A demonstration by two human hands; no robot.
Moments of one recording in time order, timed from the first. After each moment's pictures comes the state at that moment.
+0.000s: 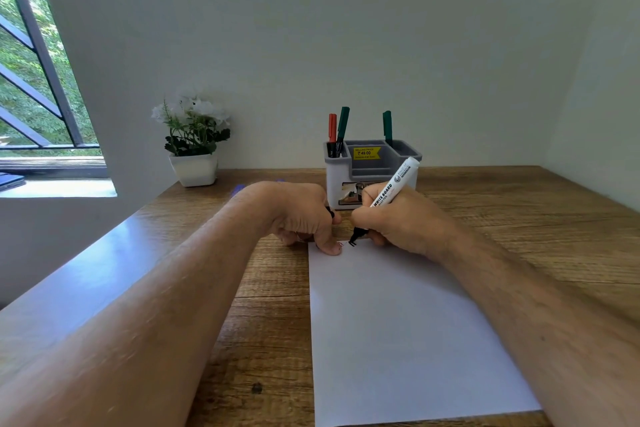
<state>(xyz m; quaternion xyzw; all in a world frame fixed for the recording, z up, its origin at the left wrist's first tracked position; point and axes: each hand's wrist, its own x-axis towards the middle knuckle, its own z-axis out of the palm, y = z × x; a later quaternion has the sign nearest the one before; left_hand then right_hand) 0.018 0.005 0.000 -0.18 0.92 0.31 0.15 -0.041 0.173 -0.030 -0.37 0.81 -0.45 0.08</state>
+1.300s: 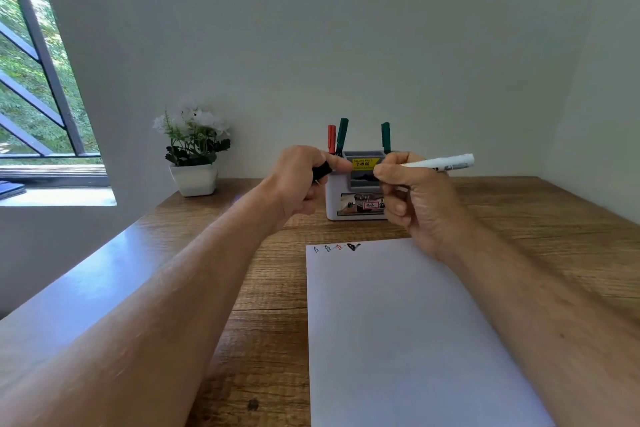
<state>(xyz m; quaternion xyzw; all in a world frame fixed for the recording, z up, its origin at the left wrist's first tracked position) 0.027 0.011 0.014 -0.07 0.75 0.64 -0.16 -0.054 0.174 -0.010 -0.28 0.54 -0.78 0.13</state>
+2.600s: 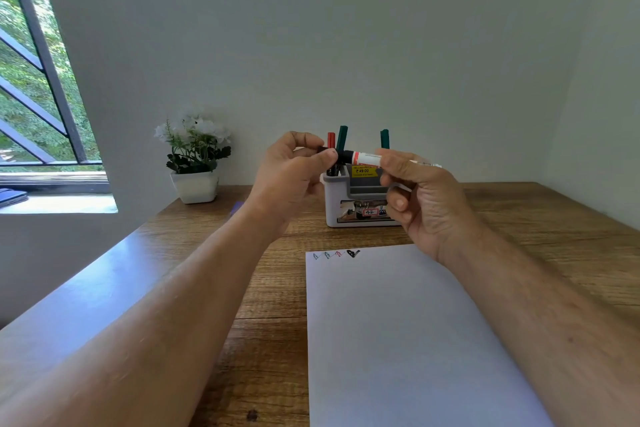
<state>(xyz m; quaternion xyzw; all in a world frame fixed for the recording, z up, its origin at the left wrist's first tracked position) 0.026 0.011 0.013 -0.01 0.65 0.69 -0.32 -0.056 0.177 -0.006 -0.25 0.48 -0.83 0.15</state>
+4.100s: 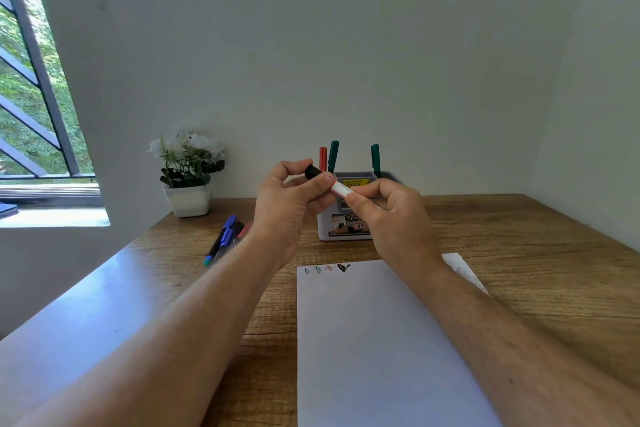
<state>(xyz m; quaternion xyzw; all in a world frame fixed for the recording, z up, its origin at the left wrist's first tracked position) 0.013 0.016 -0.007 -0.01 0.52 0.79 -0.32 -0.040 0.160 -0.021 -0.31 0.71 -0.63 -0.12</state>
